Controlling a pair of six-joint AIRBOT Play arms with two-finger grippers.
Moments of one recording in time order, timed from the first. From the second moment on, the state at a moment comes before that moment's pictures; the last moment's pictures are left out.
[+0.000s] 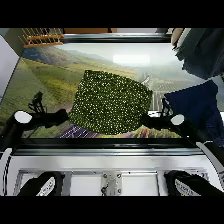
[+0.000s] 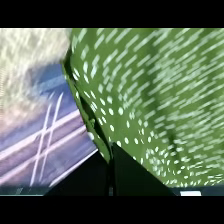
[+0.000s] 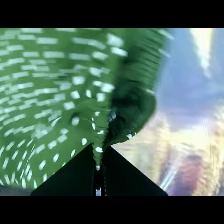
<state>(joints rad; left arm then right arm) 0.13 -0.96 0.70 1.00 -0.93 -1.54 0.12 -1.14 0.60 -0.80 0.68 1.47</state>
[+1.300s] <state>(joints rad) 0.12 -0.98 1.53 1.00 -1.02 -1.58 0.10 -0.92 1.34 -1.03 1.36 1.91</state>
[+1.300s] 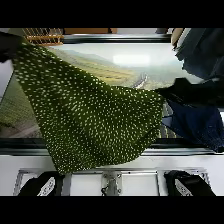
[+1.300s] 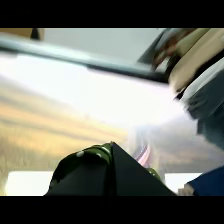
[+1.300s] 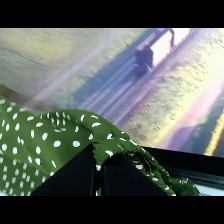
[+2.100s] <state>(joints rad) 0.11 -1.33 1.37 0.96 -1.12 -1.55 0.08 -1.37 1.33 -1.15 1.24 1.79</state>
